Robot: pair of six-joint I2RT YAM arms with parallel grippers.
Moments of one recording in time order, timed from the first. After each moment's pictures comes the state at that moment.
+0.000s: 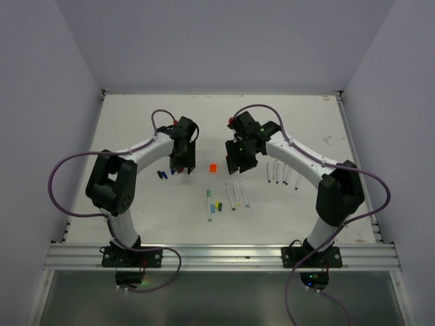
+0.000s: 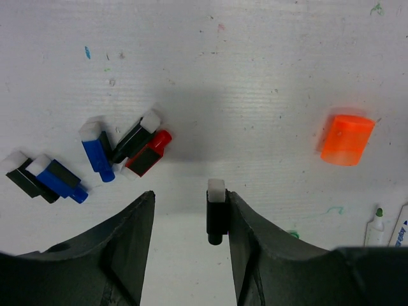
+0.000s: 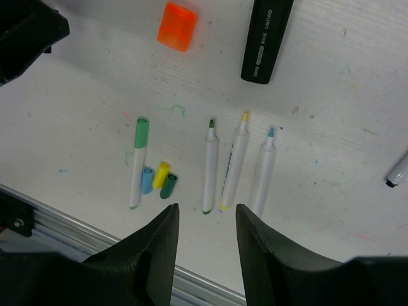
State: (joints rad) left arm -0.46 1.82 1.27 -0.73 -0.09 -0.49; right arm 0.65 1.73 1.46 -0.89 -0.11 0.41
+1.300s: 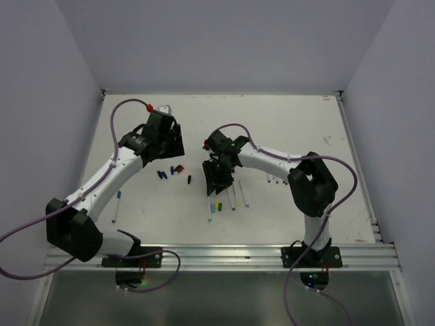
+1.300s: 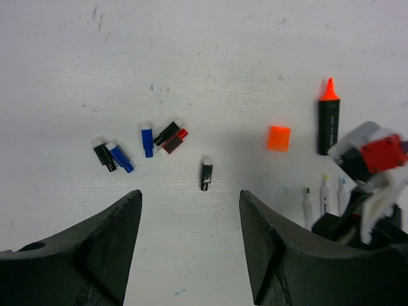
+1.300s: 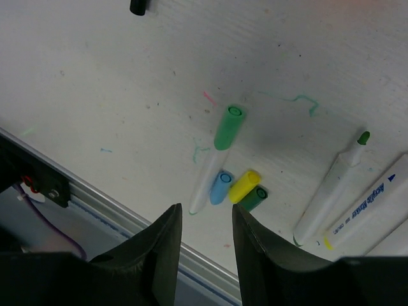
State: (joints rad) left arm -0.44 1.40 1.20 -0.72 -0.19 -0.51; right arm 0.79 1.91 1.45 -0.78 -0.31 0.53
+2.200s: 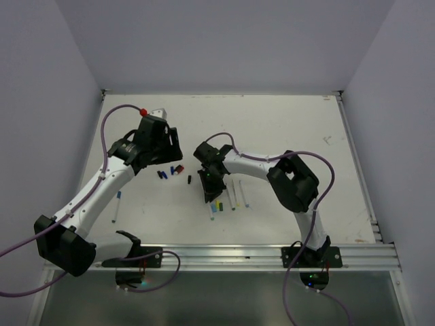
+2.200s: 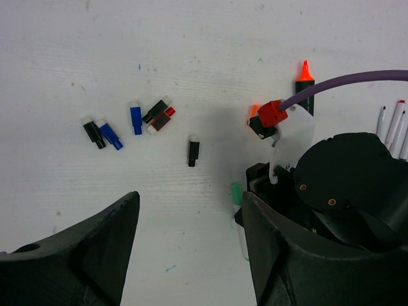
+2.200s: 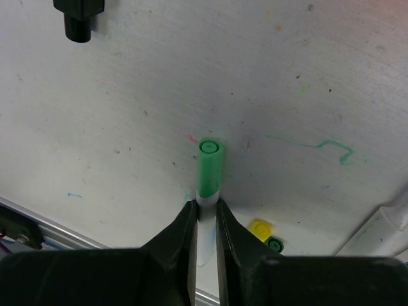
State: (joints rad) left arm -0.44 1.24 1.17 -0.77 -0.13 -0.55; right arm 0.88 2.09 1.50 -0.74 -0.21 0.61
